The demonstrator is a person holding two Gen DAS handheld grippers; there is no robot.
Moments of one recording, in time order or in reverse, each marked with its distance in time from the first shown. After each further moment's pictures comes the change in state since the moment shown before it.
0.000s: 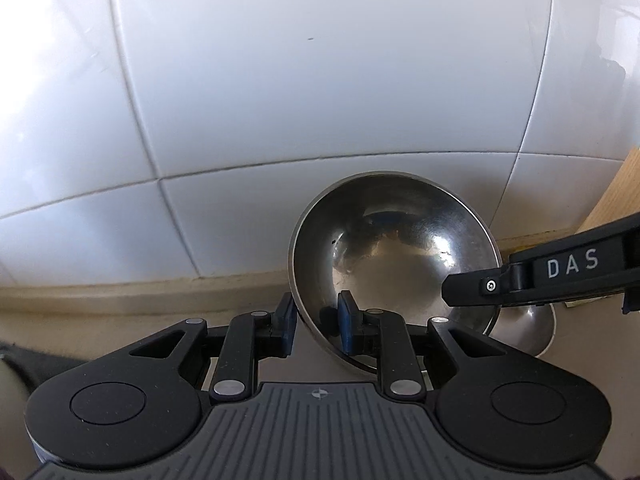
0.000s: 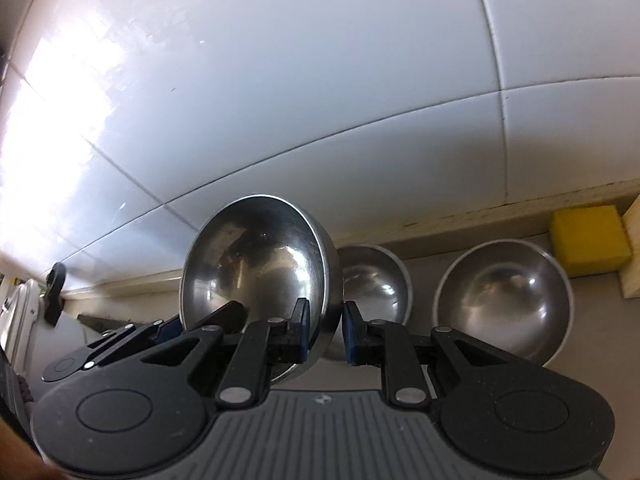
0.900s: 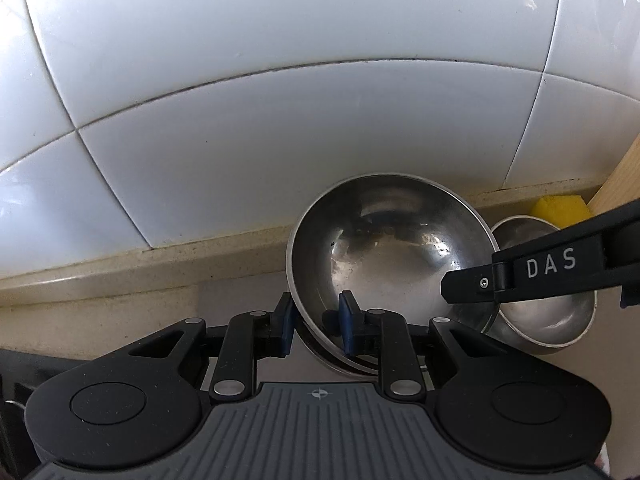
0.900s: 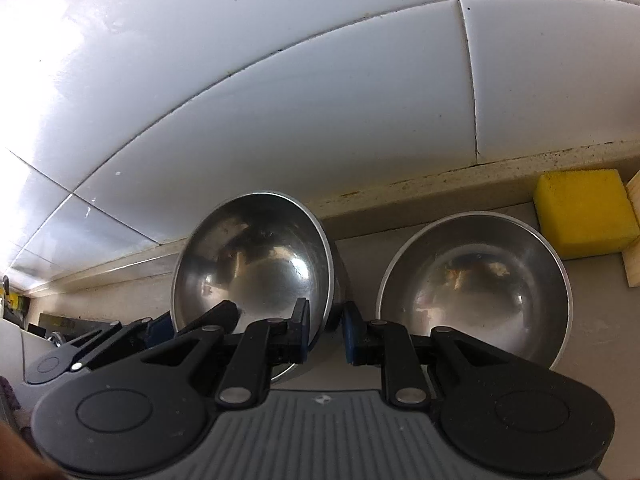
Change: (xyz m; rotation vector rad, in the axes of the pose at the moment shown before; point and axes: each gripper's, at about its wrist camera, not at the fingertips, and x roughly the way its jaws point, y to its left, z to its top) left arm 0.058 -0.018 -0.020 0.051 0.126 0.005; right arm 0.051 -0.030 0.010 0.052 0.105 -0.091
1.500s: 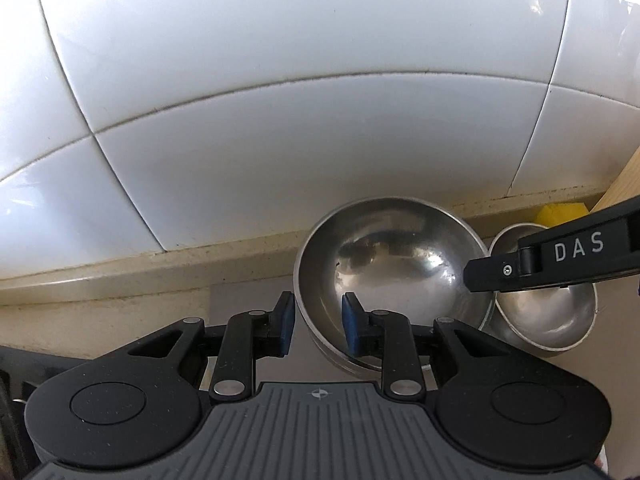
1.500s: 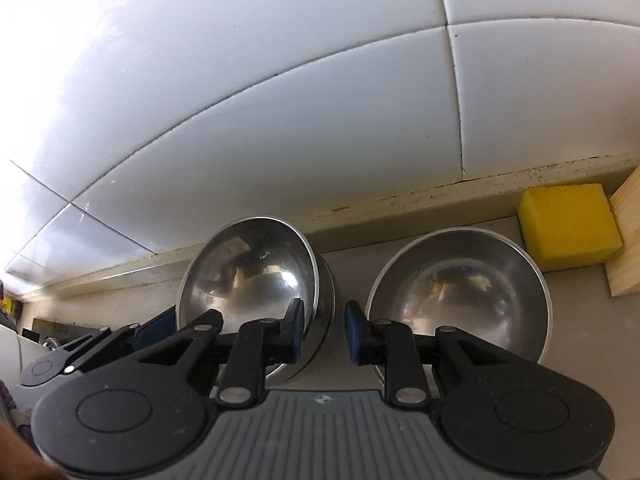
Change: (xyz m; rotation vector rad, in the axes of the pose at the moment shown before) left arm -0.005 0.004 0.003 -0.012 -0.008 0.010; right arm -0.023 0.009 0.001 -0.003 -0.029 -0.024
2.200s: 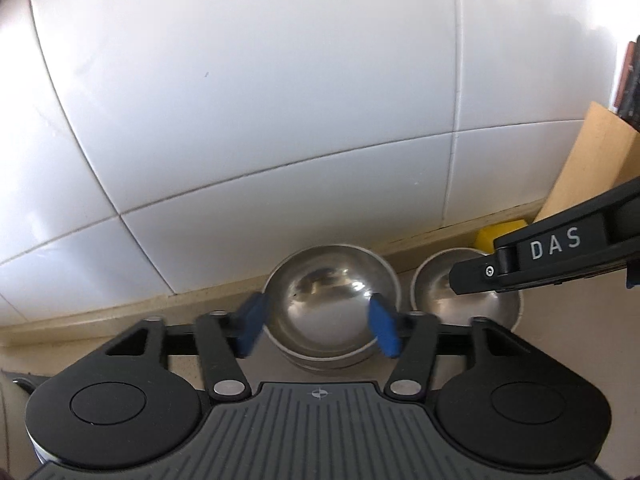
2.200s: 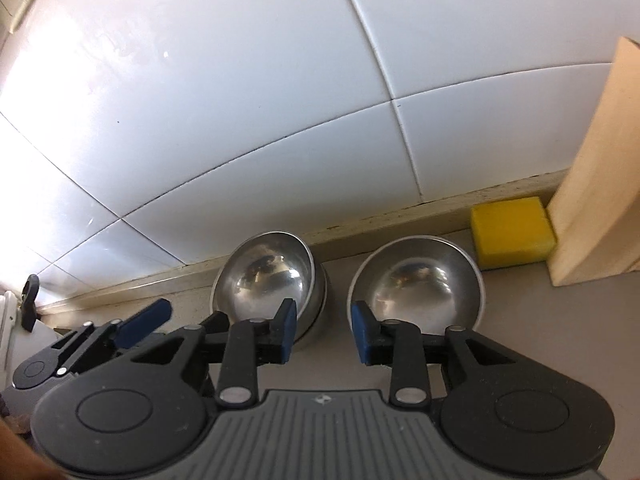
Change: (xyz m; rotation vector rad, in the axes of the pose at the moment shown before) left arm -0.084 -0.050 -0.003 0.098 -0.136 0.027; right arm -0.086 -0.014 -0.026 0.006 -0.102 0.028
